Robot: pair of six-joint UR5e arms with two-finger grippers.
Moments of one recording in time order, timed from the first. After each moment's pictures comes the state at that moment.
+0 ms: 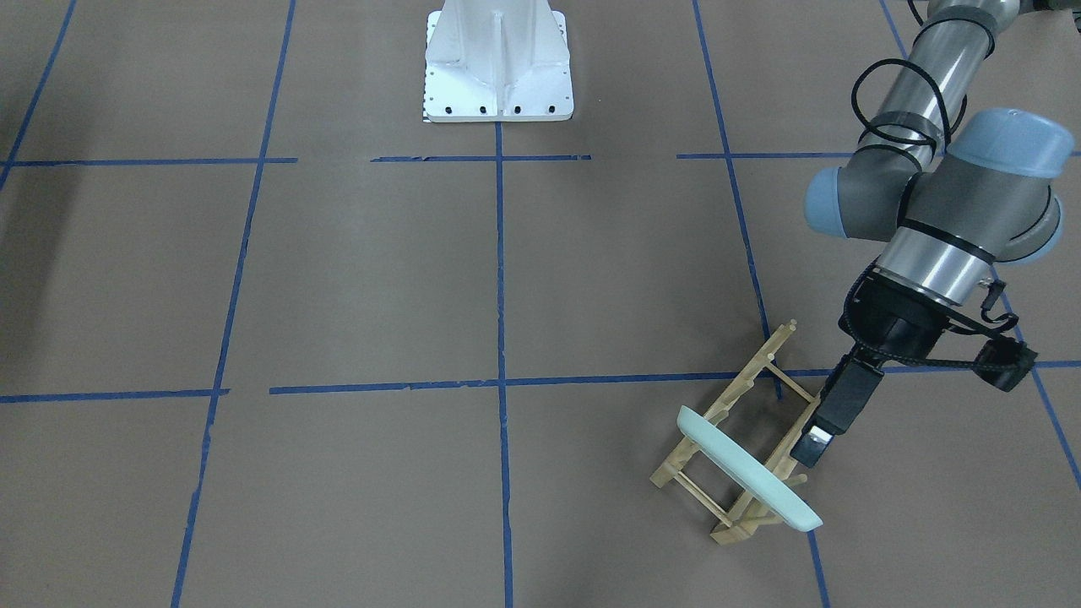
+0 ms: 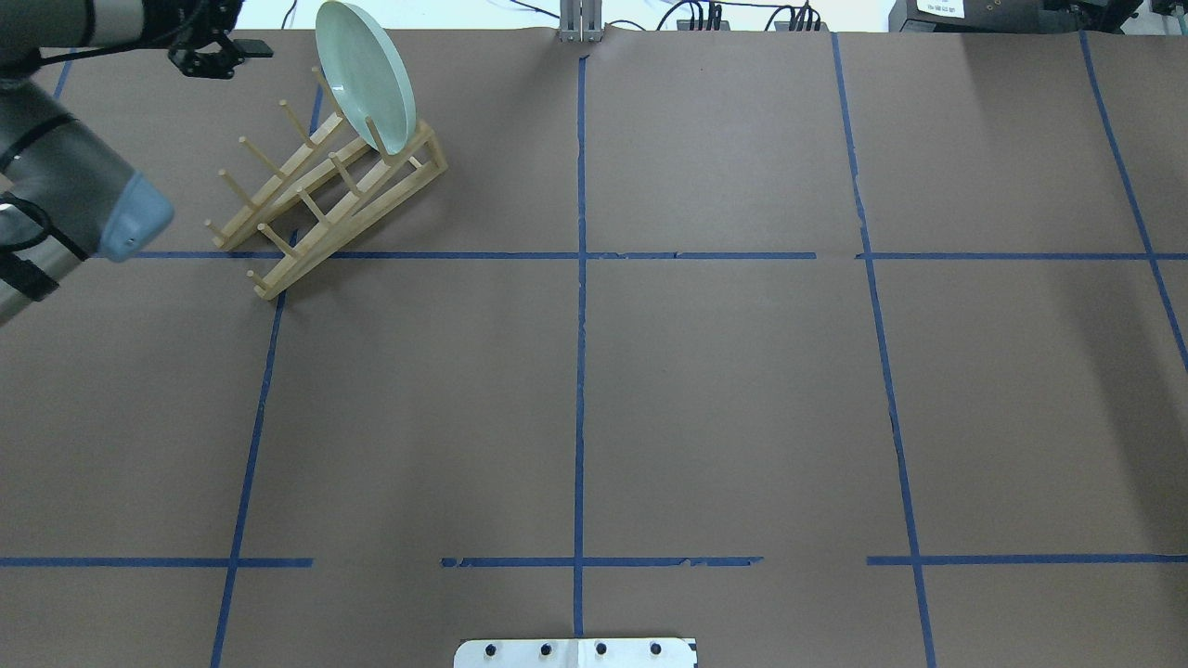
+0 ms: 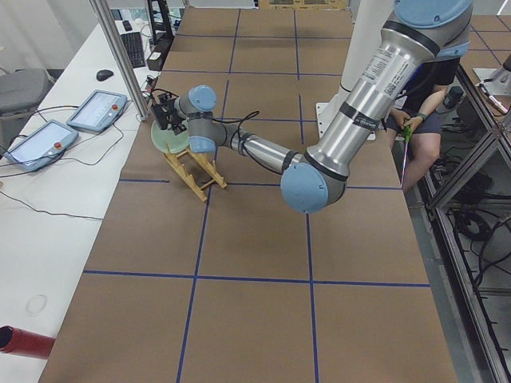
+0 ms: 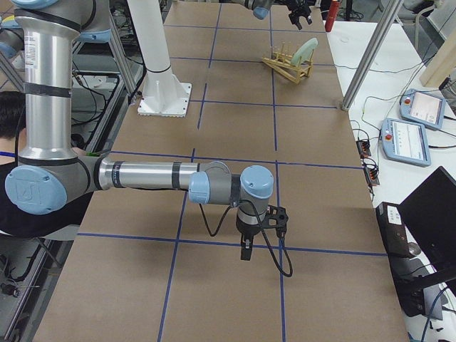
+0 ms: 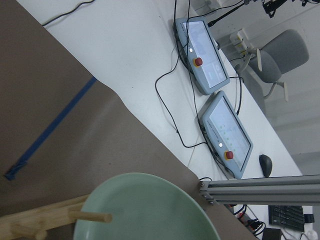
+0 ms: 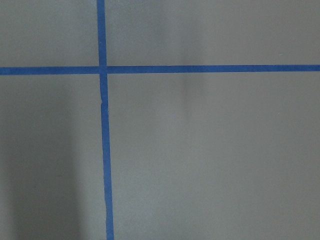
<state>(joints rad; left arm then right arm) -1.00 -2.14 -1.33 -2.69 -1.83 -1.92 1.54 -1.66 1.67 -1.60 2.19 0.06</state>
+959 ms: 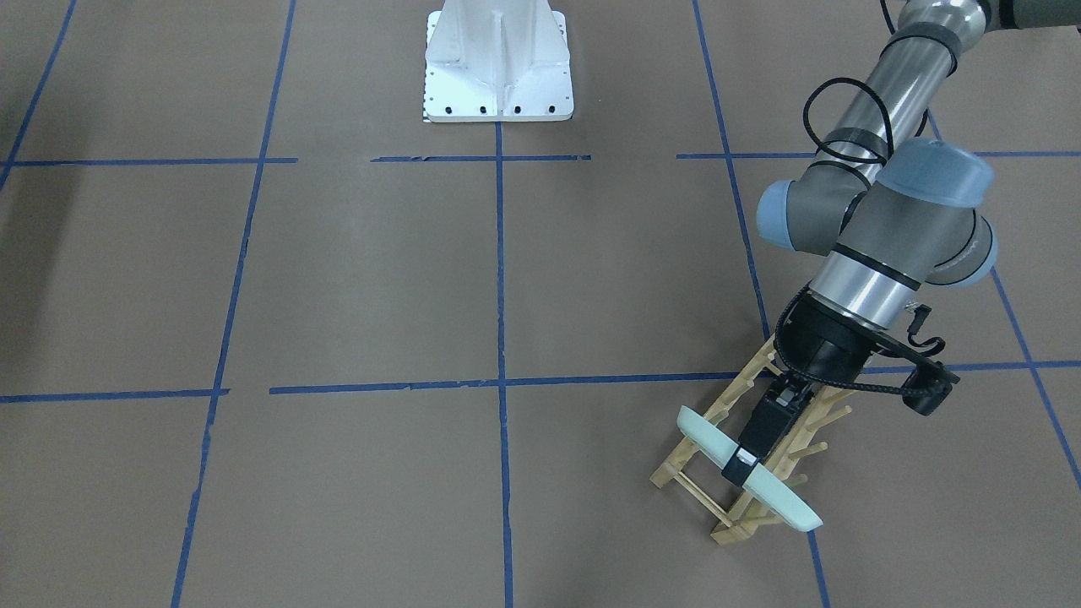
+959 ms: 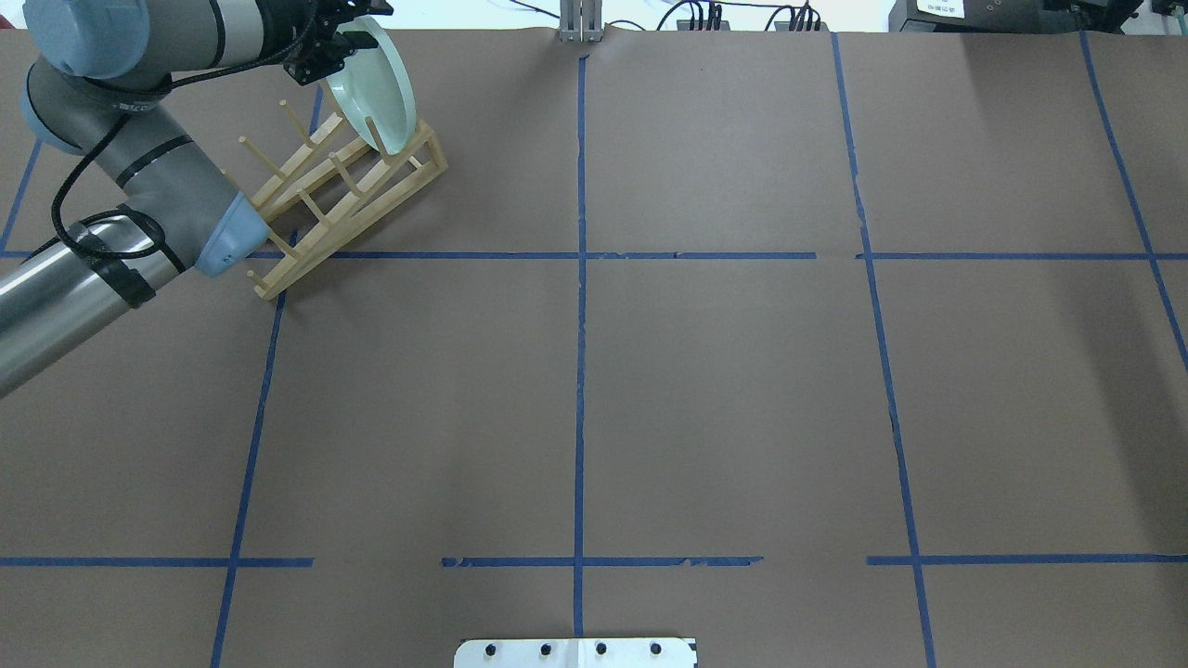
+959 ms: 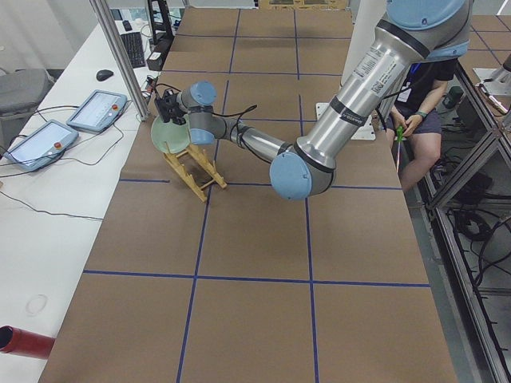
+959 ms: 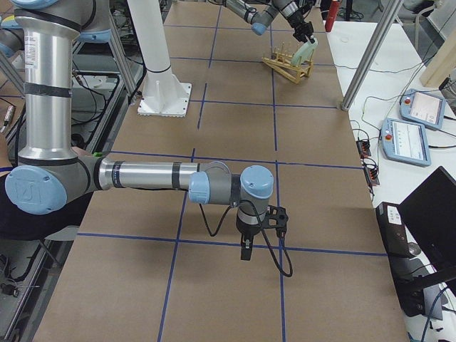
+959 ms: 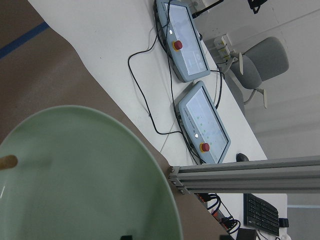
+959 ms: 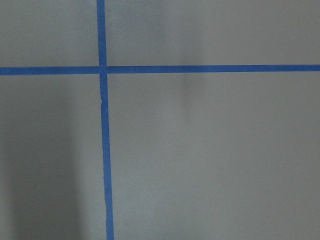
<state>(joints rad) -0.96 -2.22 -1.25 -2.69 -1.80 -1.88 1.54 -1.66 1.67 -1.60 2.19 0.06</state>
